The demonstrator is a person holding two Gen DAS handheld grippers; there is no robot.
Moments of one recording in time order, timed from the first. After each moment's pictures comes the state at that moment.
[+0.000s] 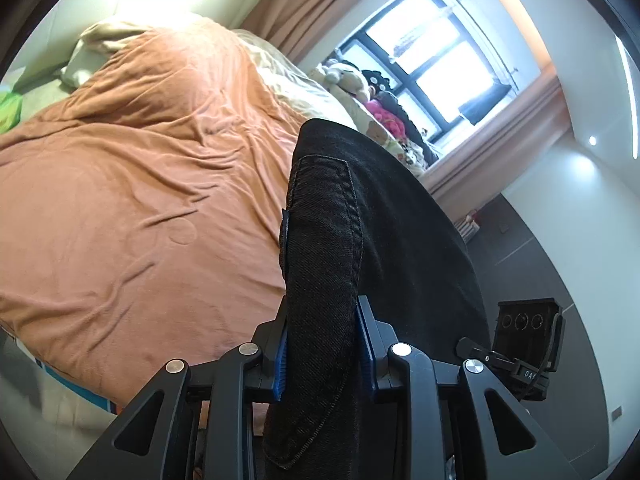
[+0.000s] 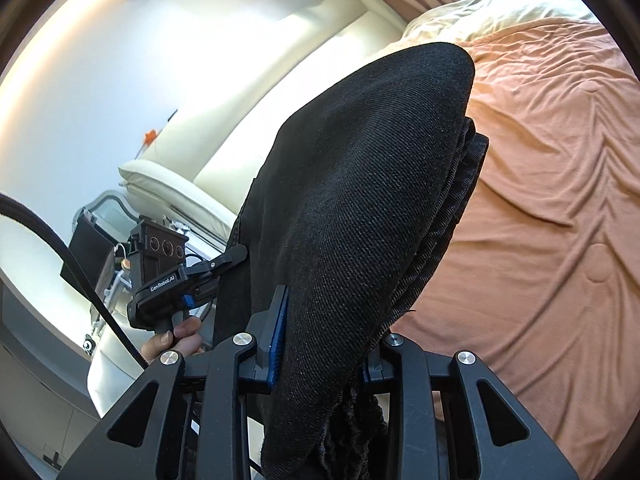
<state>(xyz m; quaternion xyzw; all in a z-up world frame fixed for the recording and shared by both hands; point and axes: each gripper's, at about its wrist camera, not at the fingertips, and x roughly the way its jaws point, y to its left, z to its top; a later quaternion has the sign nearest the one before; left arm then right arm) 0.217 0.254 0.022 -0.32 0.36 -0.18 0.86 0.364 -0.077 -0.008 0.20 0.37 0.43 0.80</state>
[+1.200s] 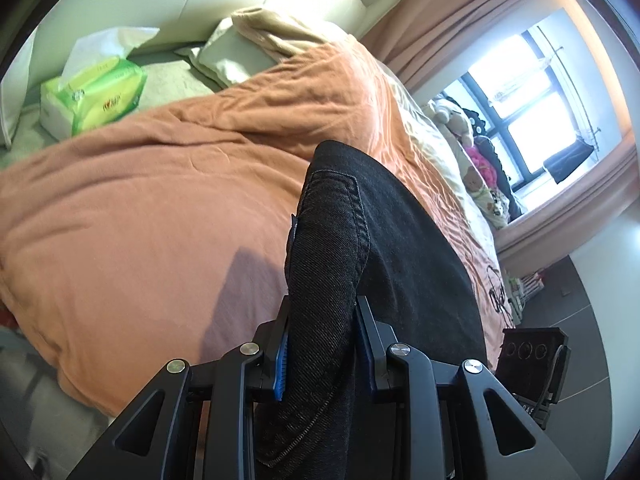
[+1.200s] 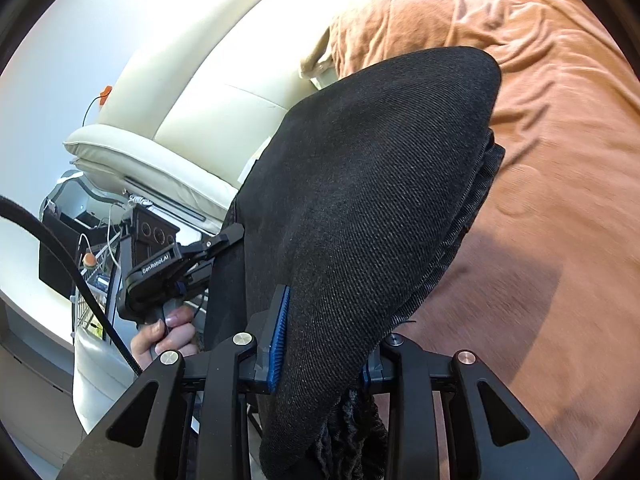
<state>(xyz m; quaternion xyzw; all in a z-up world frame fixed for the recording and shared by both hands) 0.269 0.493 -0.062 -0.35 0.38 -0.04 0.85 0.521 0.168 -0.092 0.19 0.45 0.47 0.73</state>
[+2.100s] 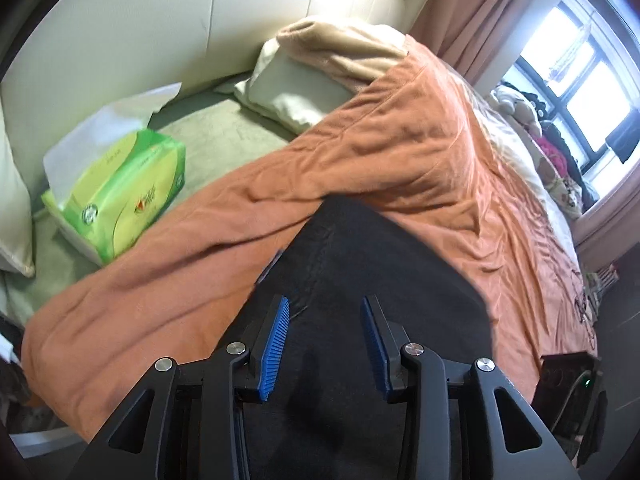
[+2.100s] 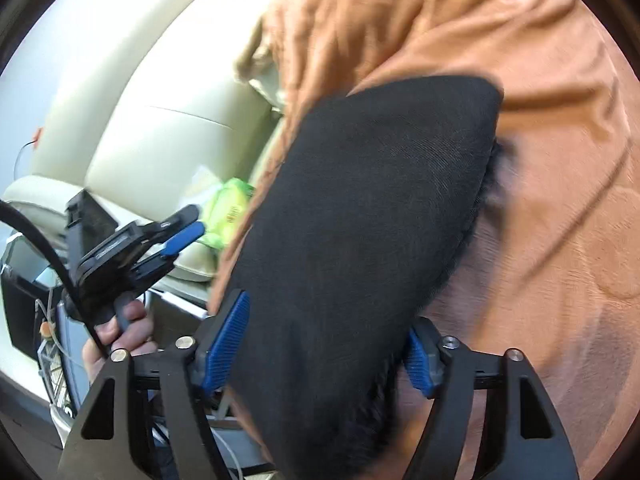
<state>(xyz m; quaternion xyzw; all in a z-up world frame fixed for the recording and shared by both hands) 0.361 0.572 -0.091 -0.25 0.43 0.07 0.86 0.568 0.251 -0.180 0.22 0.48 0.40 0.75</state>
